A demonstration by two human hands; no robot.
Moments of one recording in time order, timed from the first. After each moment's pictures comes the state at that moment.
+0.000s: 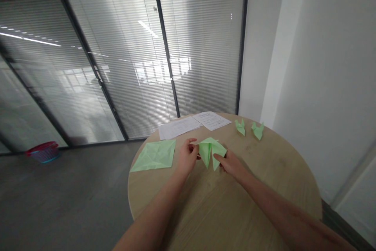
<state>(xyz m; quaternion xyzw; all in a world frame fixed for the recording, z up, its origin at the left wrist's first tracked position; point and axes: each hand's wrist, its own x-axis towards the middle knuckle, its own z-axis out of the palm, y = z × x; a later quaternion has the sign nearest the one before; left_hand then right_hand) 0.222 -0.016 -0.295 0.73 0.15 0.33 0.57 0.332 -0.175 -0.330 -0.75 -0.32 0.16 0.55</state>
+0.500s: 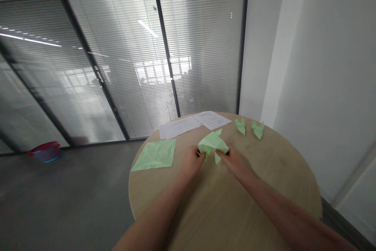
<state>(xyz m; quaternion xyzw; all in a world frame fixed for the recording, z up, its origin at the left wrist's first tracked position) 0.222 -0.026 -0.299 0.89 0.18 0.29 0.31 0.345 -0.173 -0.337 -0.74 -0.32 0.05 0.59</state>
